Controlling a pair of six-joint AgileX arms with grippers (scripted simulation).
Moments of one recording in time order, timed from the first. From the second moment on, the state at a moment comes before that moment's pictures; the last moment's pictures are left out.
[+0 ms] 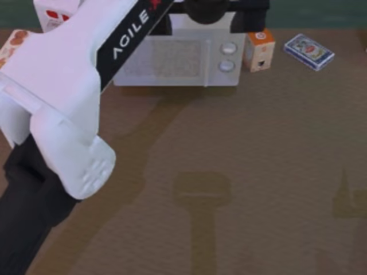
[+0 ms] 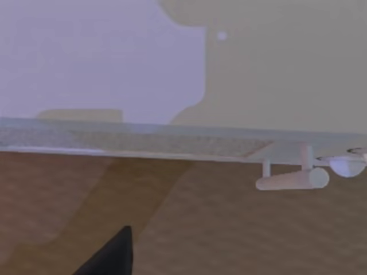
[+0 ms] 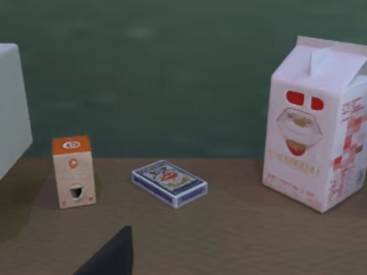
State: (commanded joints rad) left arm -0.69 2.57 2.90 -1.48 -0.32 -0.63; right arm 0.00 0.00 0.00 0.00 0.00 0.00
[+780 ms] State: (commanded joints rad) left arm -0.64 2.64 2.74 -1.24 -0.30 -0.58; right arm 0.00 0.00 0.00 0.00 0.00 0.00
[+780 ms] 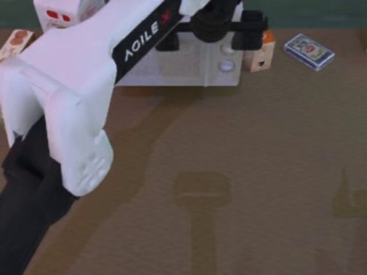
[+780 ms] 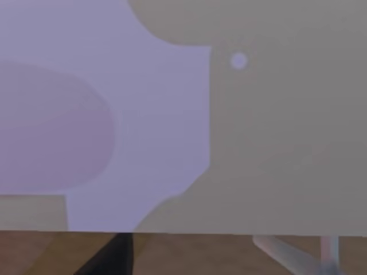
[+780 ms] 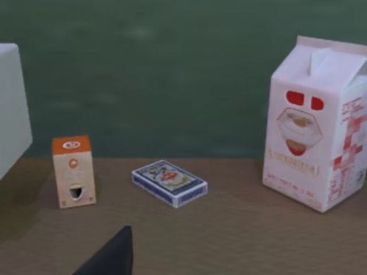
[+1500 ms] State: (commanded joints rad) left arm -0.64 2.64 2.74 -1.24 -0.30 -0.58; right arm 0.00 0.00 0.00 0.00 0.00 0.00
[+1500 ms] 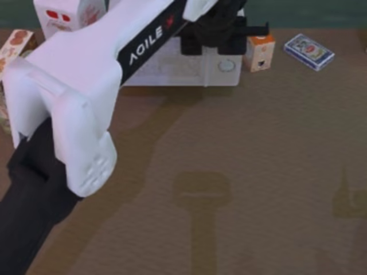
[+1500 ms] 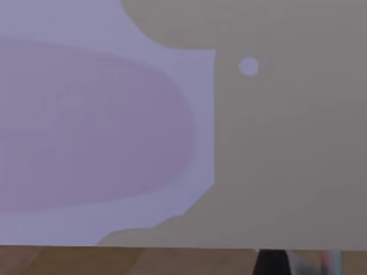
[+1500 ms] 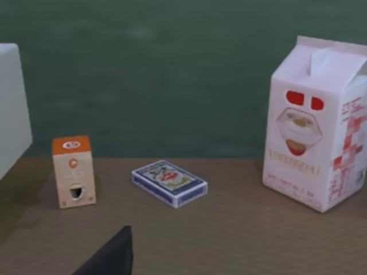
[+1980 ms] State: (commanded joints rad) left arm -0.64 2.64 2.74 -1.24 -0.30 -0.58; right arm 0.00 0.00 0.00 0.00 0.00 0.00
